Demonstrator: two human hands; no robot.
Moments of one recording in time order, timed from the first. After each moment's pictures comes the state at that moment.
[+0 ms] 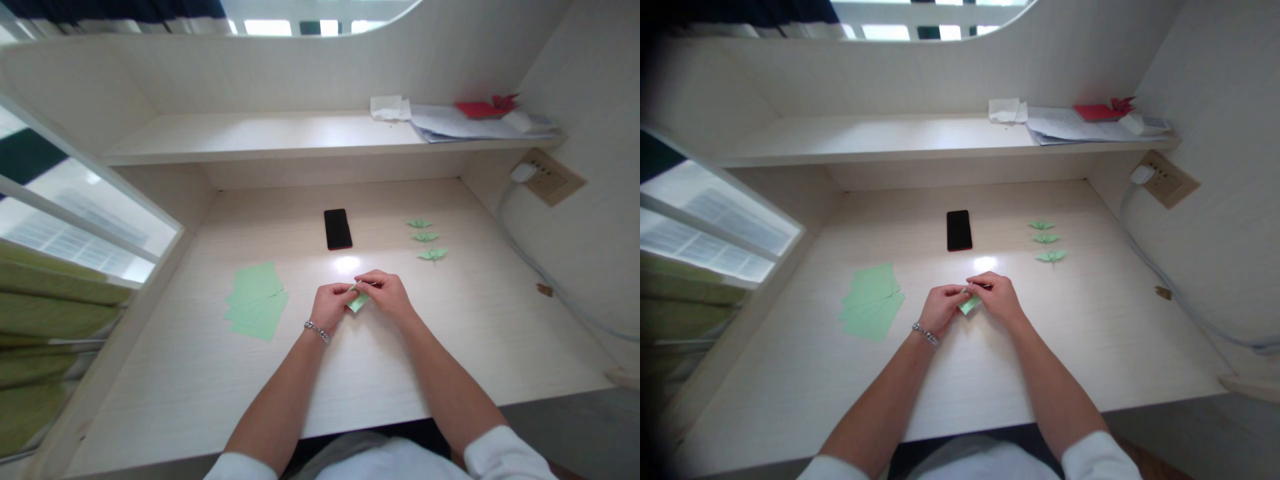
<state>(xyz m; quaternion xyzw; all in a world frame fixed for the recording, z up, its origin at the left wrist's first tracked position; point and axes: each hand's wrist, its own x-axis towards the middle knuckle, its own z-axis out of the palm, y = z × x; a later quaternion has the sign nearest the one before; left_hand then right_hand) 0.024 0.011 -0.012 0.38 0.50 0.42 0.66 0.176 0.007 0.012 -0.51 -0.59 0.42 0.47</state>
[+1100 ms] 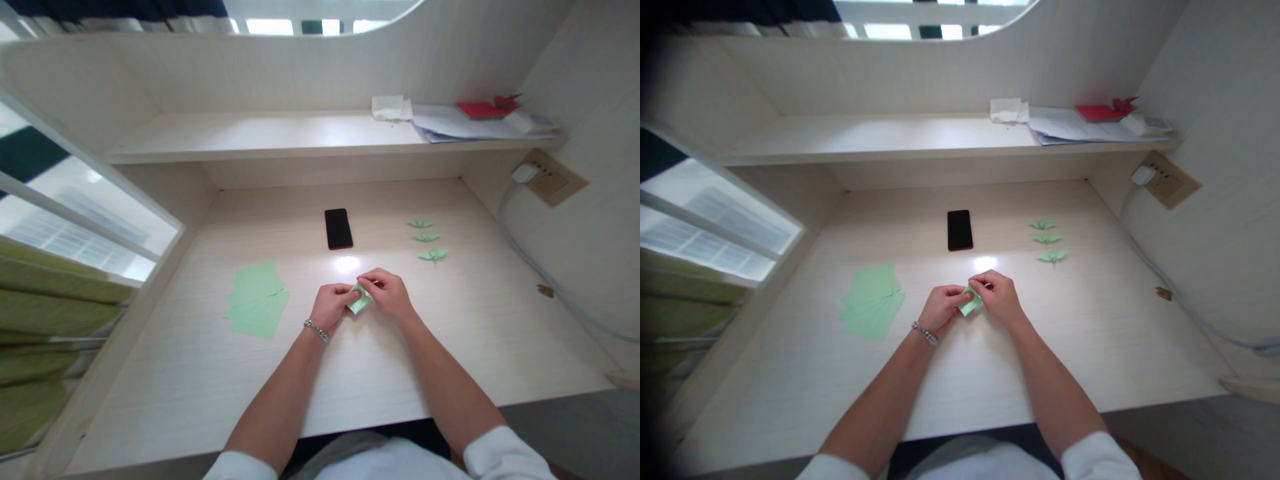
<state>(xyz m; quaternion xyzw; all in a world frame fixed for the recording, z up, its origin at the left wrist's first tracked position) 0.023 0.010 -0.006 0.35 0.47 0.41 0.70 0.177 0.005 0.015 -0.51 -0.61 0.37 0.48</state>
